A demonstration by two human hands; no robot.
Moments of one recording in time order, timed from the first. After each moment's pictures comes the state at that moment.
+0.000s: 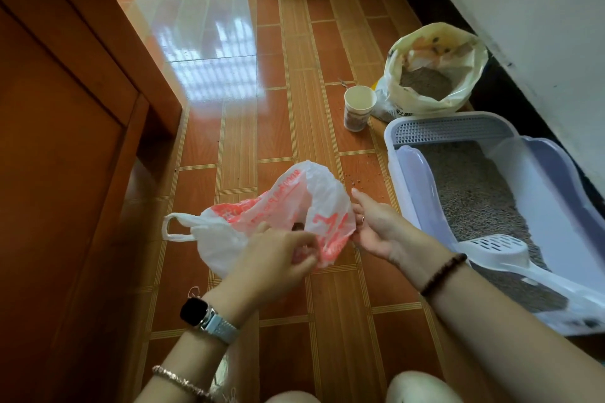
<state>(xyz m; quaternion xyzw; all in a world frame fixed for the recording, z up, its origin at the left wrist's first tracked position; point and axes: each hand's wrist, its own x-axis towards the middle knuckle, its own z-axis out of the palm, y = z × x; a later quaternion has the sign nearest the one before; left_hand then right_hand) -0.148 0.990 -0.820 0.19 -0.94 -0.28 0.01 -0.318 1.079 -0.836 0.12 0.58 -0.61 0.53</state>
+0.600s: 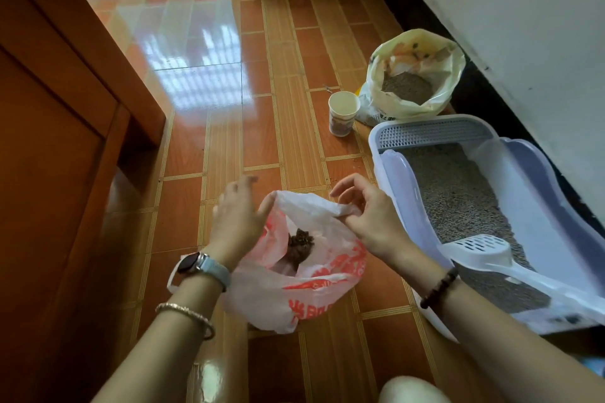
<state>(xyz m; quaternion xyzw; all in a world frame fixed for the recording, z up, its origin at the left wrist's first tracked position) -0.186 0.930 -0.849 0.42 -0.87 -0.26 0.03 -0.328 1.101 -0.823 -0.37 0.78 -0.46 0.21</state>
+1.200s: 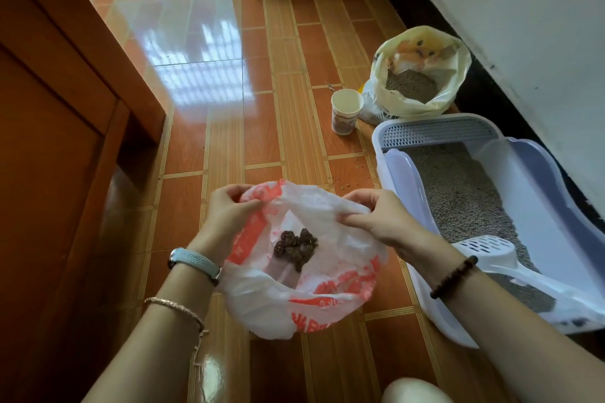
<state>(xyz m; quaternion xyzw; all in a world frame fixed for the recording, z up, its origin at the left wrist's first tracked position) -0.179 0.924 -0.827 0.50 -0.61 -0.60 0.12 -0.343 1.104 -0.821 -0.23 0.77 -0.44 0.40</state>
